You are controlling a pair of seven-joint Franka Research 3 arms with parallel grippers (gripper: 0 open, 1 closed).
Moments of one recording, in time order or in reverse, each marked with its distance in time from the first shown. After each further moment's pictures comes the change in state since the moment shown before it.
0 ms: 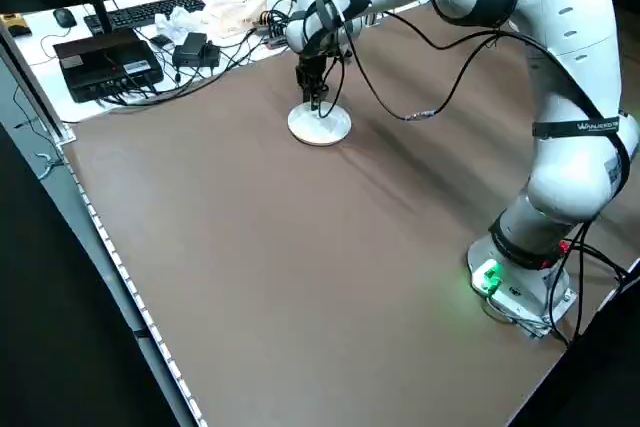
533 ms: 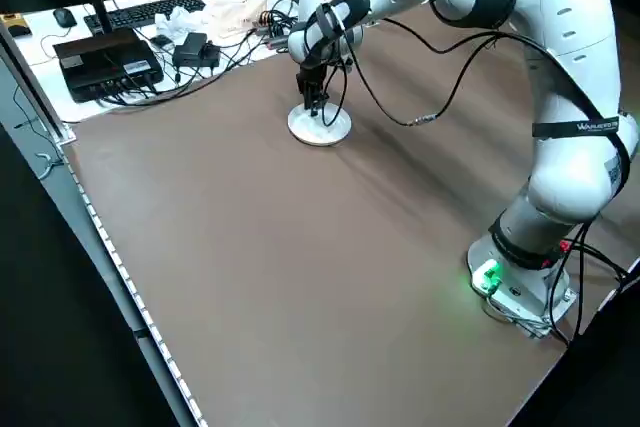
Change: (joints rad) left arm 0.009 0.007 0.000 -0.046 0.000 0.065 0.000; right arm 0.000 0.021 0.000 -0.001 0.000 0.030 0.000
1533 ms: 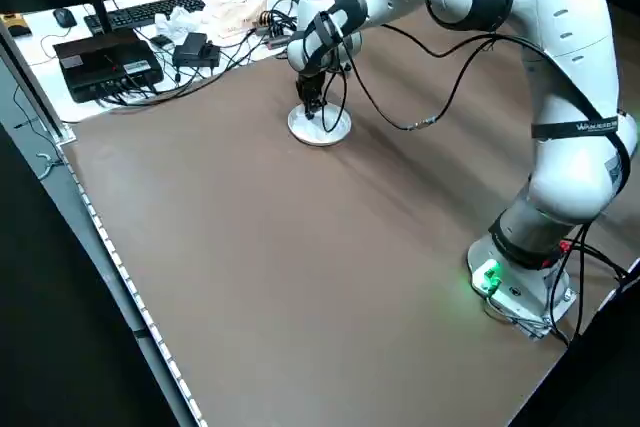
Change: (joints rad) left arm 0.014 0.016 -0.002 -0.015 0.000 0.041 0.000; right arm 0.012 0.009 0.003 0.009 0.000 0.000 -0.026
